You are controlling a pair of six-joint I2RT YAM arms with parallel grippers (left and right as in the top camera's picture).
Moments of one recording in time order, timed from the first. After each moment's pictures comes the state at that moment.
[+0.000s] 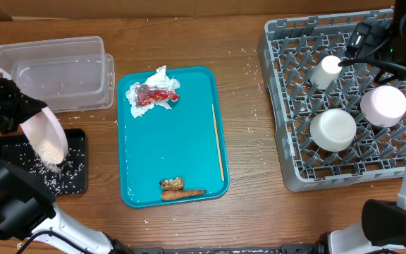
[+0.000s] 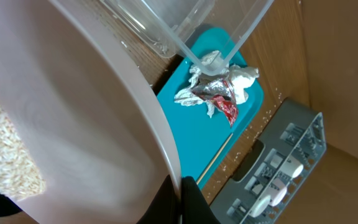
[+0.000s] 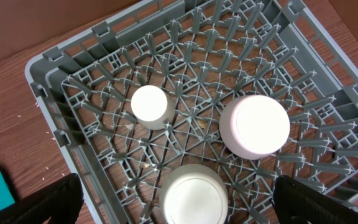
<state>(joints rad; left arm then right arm) 0.71 2.00 2.01 -1.59 0.66 -0.14 -0.08 1.71 2.09 -1.37 0.20 0.31</state>
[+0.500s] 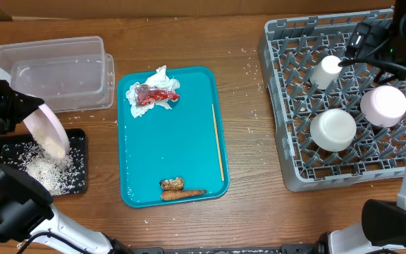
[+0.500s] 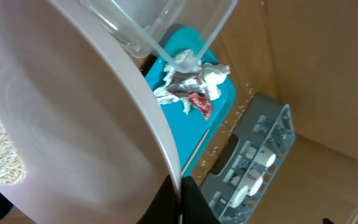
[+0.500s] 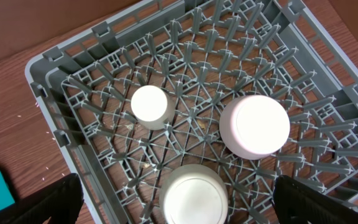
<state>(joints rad) 0.75 2.00 2.01 -1.61 0.78 -0.09 -0.08 1.71 2.09 -1.37 0.20 0.31</state>
